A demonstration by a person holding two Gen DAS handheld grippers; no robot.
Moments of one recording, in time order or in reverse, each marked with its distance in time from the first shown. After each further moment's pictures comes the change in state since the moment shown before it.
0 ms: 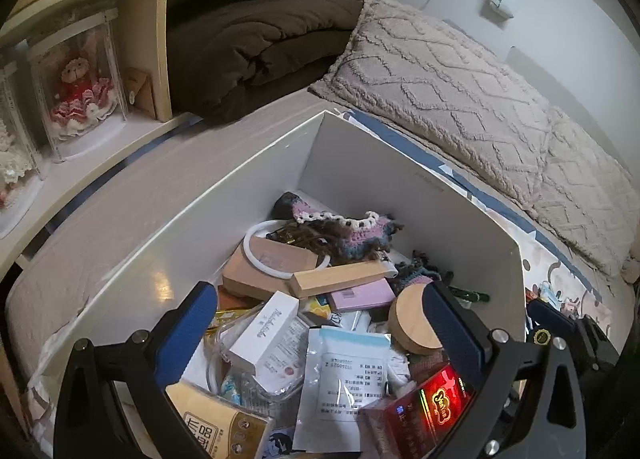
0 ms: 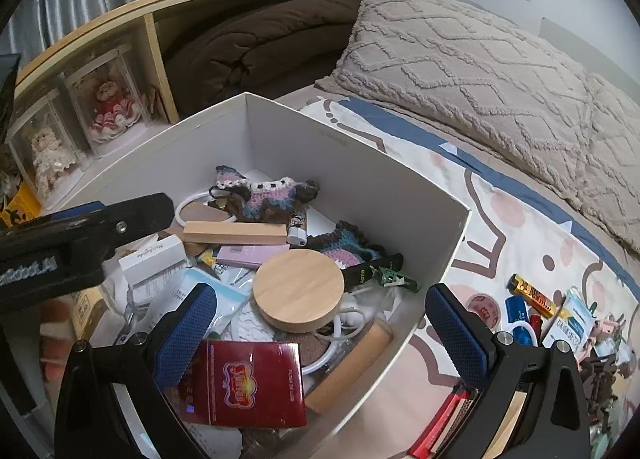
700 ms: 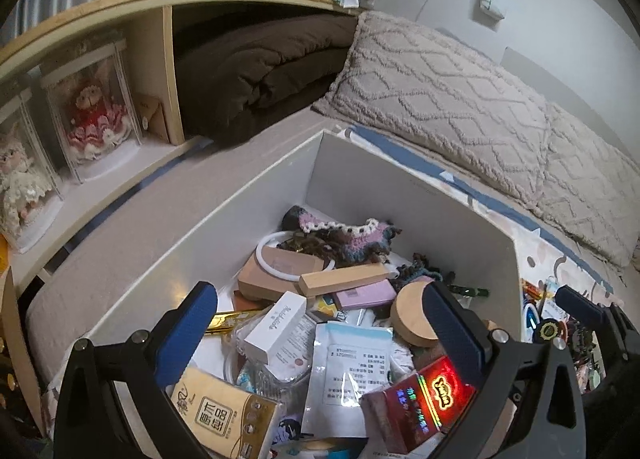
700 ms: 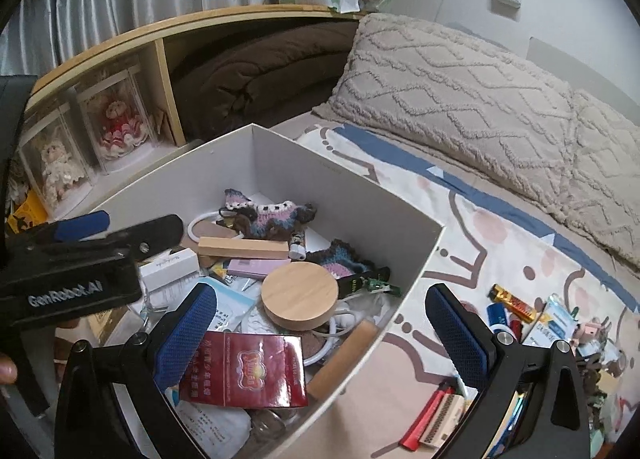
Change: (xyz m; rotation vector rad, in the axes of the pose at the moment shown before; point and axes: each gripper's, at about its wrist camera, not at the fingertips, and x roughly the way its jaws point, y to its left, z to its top) left arm -0.028 -0.010 -0.008 0.052 -0.071 0.052; right arm -0.037 0.000 -0.003 0.001 -0.089 -0.018
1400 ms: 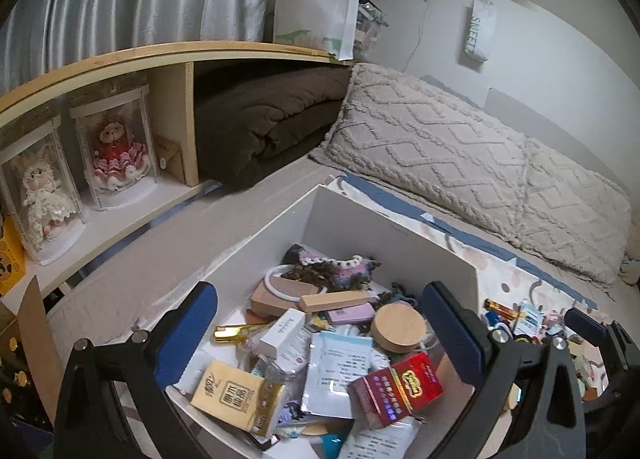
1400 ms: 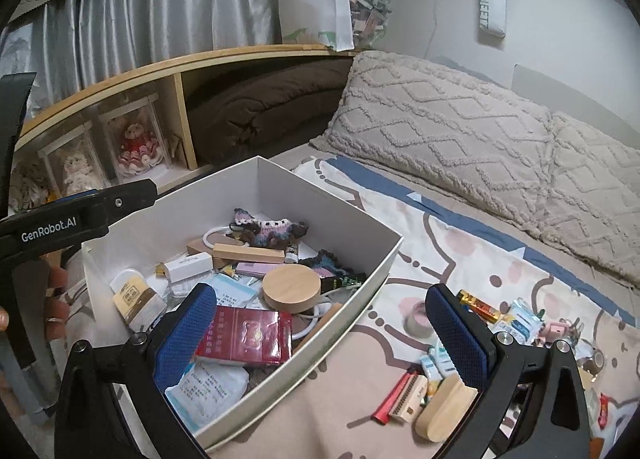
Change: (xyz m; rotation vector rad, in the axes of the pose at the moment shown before) left arm -0.069 0.002 -0.003 -0.010 -0.153 -0.033; right arm -0.073 -0.014 -0.017 -0.016 -0.113 0.001
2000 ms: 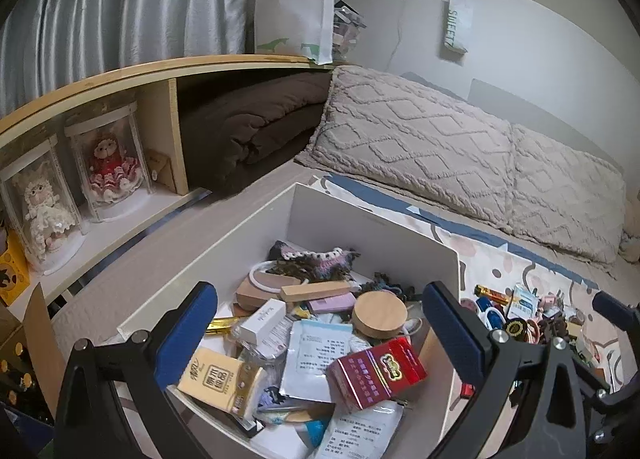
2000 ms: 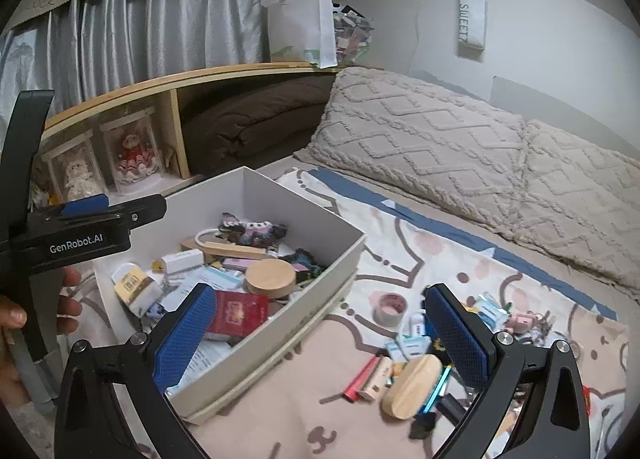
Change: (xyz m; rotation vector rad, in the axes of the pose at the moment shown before) left arm -0.015 -0.032 -0.017 0.071 -0.024 0.006; right arm -0.045 -0.022 -0.016 0.002 -0.049 -0.046
